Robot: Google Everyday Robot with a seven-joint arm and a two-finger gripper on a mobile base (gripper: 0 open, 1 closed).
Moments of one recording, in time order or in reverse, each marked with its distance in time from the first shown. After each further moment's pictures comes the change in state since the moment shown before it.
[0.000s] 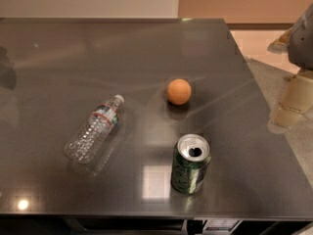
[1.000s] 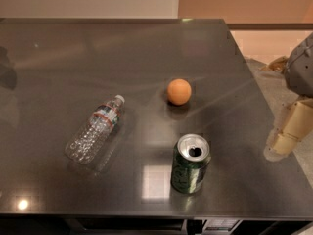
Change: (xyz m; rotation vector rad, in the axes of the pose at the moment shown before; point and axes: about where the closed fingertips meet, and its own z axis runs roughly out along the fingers) arm -0.007 0.042 0.023 -0.133 -0.156 -0.033
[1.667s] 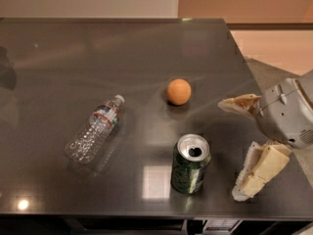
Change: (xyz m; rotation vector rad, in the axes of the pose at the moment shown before) arm -0.038 0.061 0.051 -0.115 -0.285 -0.082
